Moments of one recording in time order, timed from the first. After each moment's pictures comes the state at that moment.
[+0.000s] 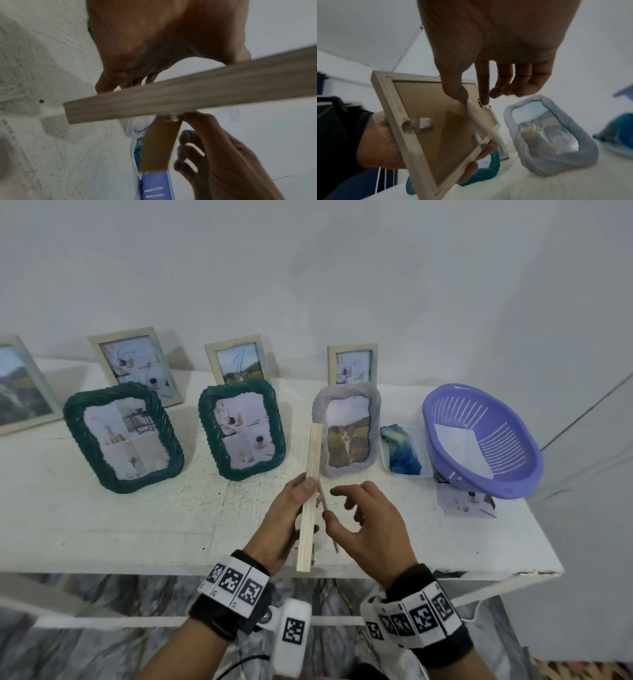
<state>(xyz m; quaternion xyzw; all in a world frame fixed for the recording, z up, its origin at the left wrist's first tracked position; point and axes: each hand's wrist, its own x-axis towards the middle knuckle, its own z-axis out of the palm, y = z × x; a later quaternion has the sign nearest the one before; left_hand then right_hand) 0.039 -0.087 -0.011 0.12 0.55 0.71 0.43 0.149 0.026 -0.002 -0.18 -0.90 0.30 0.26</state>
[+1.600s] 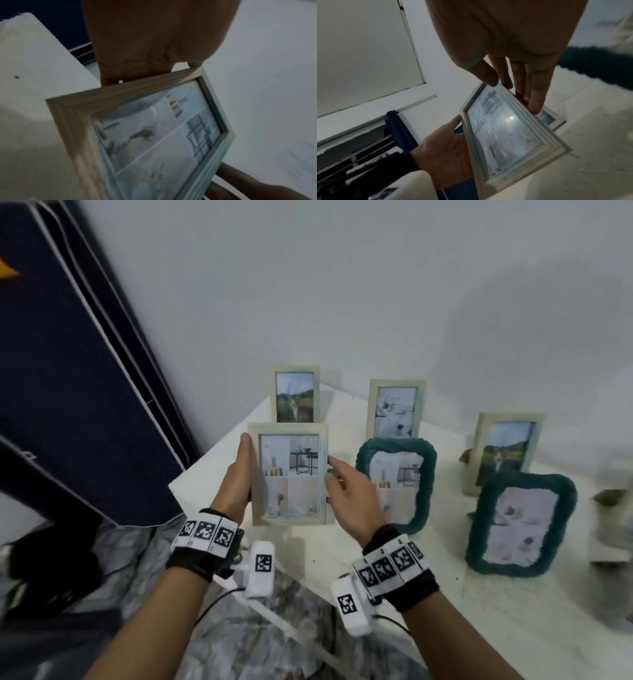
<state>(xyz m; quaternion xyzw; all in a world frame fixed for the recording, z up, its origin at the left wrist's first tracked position) -0.222 -0.434 0.028 -0.09 0.70 0.70 0.12 -0.177 -0.250 0.017 -0.01 -0.81 0.58 0.05</state>
